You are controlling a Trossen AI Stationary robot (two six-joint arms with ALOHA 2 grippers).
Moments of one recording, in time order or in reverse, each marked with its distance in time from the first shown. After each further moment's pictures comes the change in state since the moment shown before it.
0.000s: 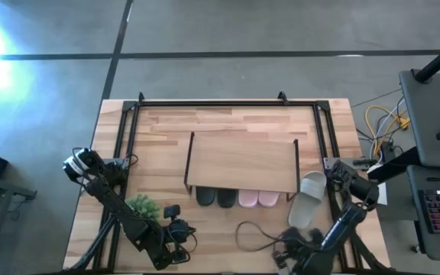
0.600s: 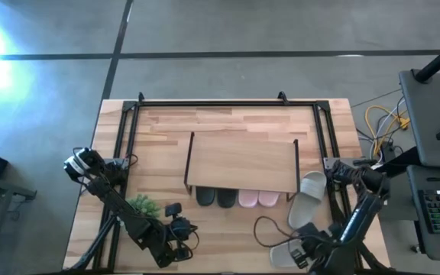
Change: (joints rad) left arm 0.023 0.001 0.000 0.006 -0.005 0.004; right arm 0.065 -0.127 0.032 -0.236 -0.187 -0.010
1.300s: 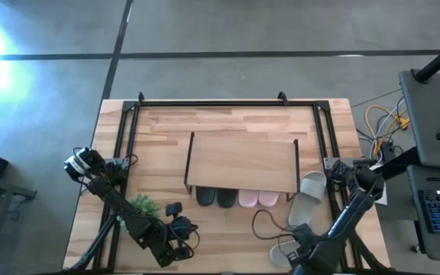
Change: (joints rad) left arm 0.010 0.000 0.000 0.002 0.000 0.003; right arm -0.091 0.015 -0.021 0.111 -0.285 -0.015
